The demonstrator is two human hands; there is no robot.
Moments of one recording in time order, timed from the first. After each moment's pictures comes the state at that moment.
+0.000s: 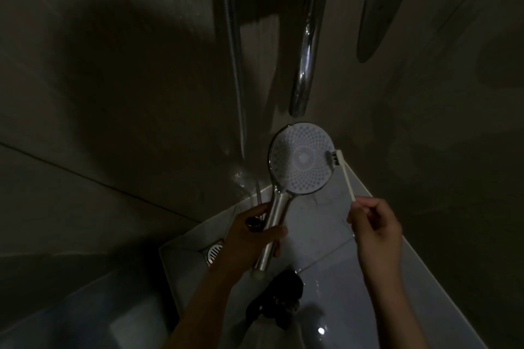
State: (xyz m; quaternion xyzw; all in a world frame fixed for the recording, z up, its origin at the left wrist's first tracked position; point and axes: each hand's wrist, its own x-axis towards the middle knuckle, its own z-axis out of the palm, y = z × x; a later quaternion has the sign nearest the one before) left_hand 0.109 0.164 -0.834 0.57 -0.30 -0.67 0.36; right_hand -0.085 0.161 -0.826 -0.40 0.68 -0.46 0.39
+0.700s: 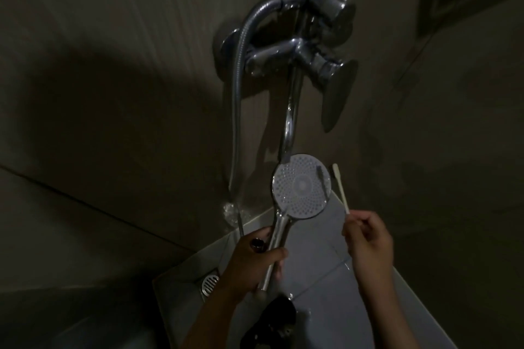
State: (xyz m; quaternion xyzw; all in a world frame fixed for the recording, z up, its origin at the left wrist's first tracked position) left_hand 0.100 0.160 -0.772 0.56 -0.36 -0.67 0.33; right_hand -0.085 0.151 -0.752 -0.39 0.68 -0.48 0.39
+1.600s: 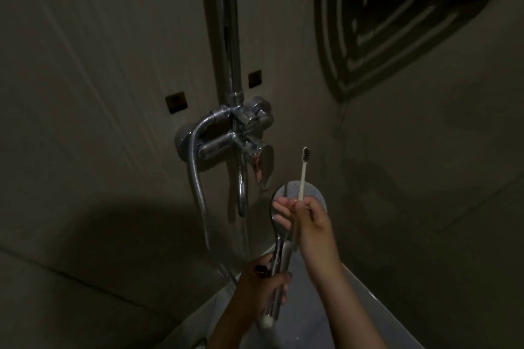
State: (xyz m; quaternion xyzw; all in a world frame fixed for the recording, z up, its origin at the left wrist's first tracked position) left_hand 0.034 0.144 -0.686 0.56 -0.39 -0.67 0.28; right_hand -0.070 0.109 -0.627 -0.30 0.49 -0.59 0.57
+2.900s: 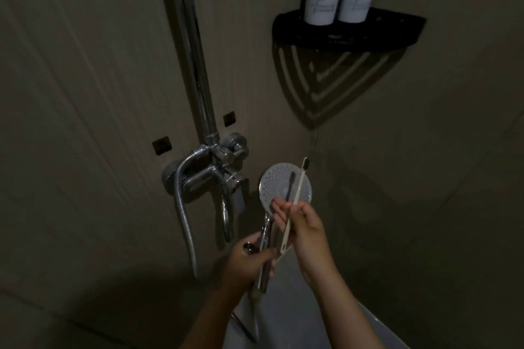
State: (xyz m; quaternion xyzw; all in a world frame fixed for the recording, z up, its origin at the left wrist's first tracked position) left_hand 0.023 0.113 -0.631 0.50 -0.47 -0.64 0.35; right_hand -0.095 0.112 -0.591 -0.24 0.41 -0.66 0.58
